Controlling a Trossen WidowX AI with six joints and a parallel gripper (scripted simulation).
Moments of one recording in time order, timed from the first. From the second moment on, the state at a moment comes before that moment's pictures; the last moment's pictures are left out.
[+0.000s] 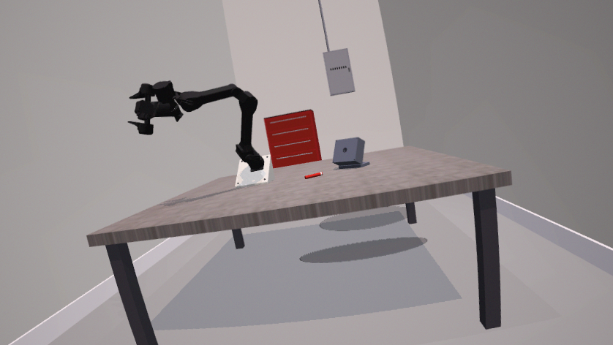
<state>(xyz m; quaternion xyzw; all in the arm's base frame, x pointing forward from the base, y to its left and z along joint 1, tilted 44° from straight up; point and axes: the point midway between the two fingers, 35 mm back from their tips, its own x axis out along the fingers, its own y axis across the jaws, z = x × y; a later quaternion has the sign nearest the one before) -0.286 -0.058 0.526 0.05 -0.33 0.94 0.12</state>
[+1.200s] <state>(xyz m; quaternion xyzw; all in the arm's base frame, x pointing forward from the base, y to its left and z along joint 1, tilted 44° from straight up) -0.129 -0.339 0.414 0.10 -0.40 0.83 -0.38</state>
